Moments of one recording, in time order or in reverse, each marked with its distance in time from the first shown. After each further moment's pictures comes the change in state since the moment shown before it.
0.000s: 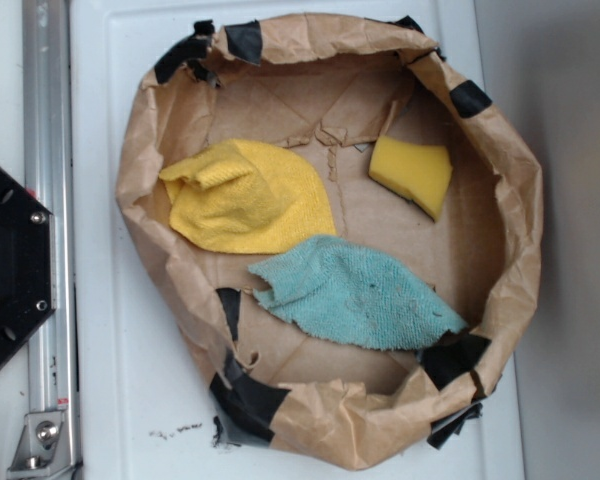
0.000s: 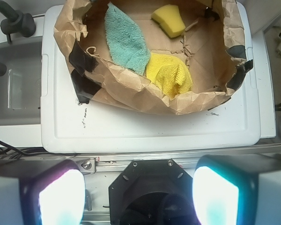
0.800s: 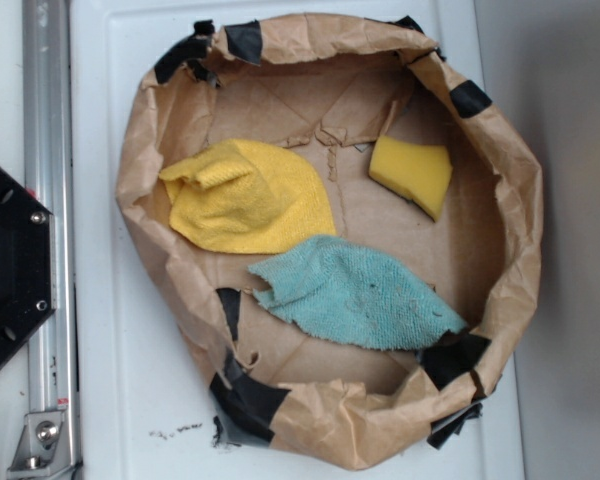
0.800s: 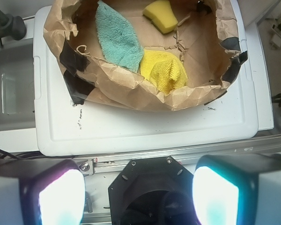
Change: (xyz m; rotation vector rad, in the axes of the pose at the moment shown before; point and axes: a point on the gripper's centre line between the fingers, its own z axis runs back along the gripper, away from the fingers) arm -0.001 0.002 -0.004 0.013 0.005 0.051
